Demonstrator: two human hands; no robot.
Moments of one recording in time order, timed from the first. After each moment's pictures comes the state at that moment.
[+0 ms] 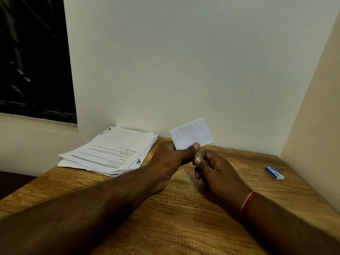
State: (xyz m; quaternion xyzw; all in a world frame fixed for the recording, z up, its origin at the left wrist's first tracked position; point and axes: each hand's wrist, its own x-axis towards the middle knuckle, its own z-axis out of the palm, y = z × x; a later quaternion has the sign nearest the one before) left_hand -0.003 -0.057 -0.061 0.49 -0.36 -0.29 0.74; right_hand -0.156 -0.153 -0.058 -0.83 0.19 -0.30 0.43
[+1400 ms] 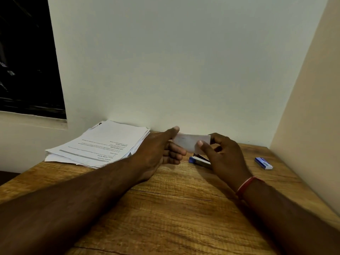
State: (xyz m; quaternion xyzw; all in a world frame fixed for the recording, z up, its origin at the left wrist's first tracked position) left_hand 0.001 -0.047 -0.047 0.53 -0.33 -0.33 0.71; right_hand -0.162 -0.201 -0.057 -0.83 0.18 -0.43 0.31
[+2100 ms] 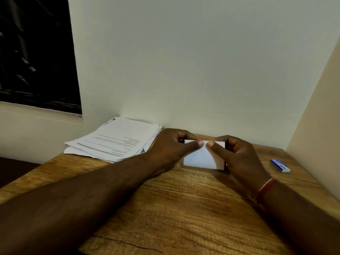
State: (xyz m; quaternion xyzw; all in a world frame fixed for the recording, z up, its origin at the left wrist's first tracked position) left_hand 0.010 -0.051 -0.059 0.62 -0.45 -0.15 0.63; right_hand -0.170 -0.188 -0.053 -0.76 0.18 -0.37 0.50
